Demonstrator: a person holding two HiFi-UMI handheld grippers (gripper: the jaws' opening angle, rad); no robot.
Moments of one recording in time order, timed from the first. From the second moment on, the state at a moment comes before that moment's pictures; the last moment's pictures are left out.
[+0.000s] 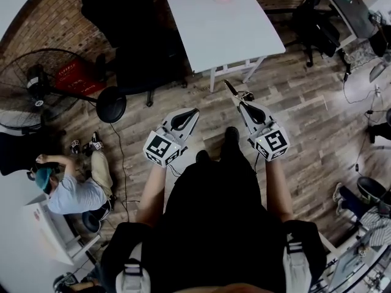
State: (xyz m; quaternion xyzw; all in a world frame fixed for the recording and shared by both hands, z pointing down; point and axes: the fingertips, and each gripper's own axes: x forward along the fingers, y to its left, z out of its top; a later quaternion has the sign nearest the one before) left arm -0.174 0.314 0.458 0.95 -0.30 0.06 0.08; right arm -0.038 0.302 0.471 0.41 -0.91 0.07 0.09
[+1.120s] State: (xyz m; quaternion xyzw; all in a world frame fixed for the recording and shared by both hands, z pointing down) left arm -0.090 0.221 0.456 0.92 -0.37 0.08 0.08; right arm 0.033 0.185 0.479 0.32 -0.94 0.08 0.09
